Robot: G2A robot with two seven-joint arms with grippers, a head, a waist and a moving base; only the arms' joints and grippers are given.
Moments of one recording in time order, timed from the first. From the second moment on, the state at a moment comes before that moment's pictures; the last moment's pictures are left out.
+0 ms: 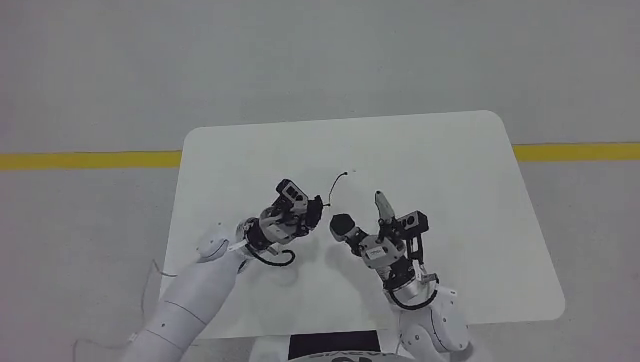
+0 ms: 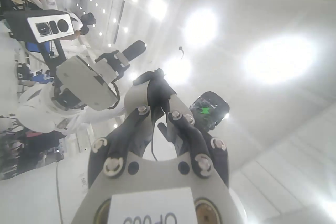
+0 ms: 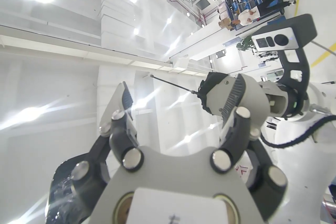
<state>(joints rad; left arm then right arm) 1.40 -1.22 -1.08 -1.36 -1.14 -0.10 -1.31 -1.93 -1.30 1.10 -1.96 0.72 -0.34 0.33</state>
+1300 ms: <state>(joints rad) 1.37 -1.23 -1.05 -1.32 -1.18 -0.09 -1.33 -1.91 -1.33 1.06 -1.92 0.70 -0.34 0.39</state>
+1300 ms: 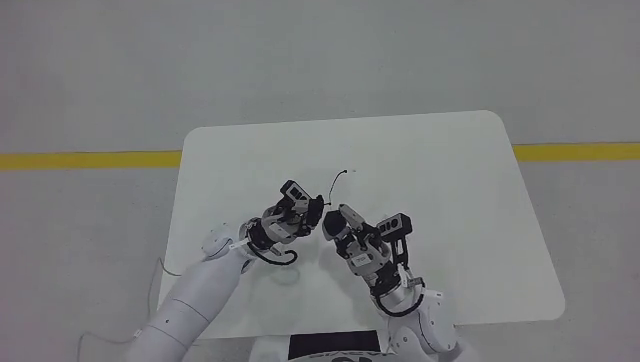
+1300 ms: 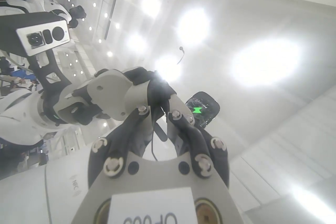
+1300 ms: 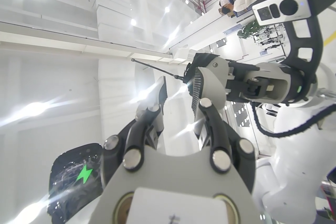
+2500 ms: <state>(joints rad) 1.37 -1.23 -1.05 -1.32 -1.18 -0.09 -1.33 -1.88 -1.36 1.04 -1.89 0.66 -0.34 0.34</state>
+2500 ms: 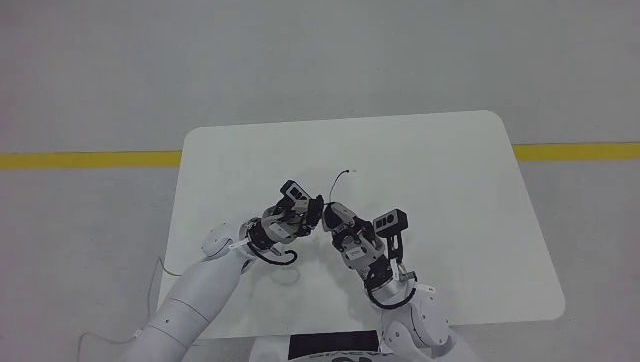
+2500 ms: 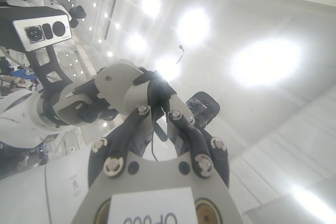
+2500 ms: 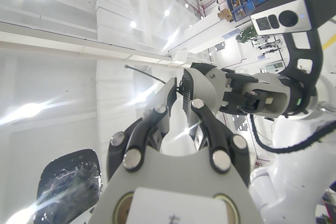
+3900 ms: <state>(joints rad) 1.37 -1.23 -1.05 -1.32 -1.18 -0.09 -1.33 -1.91 -1.38 1.10 -1.88 0.66 -0.34 0.36</state>
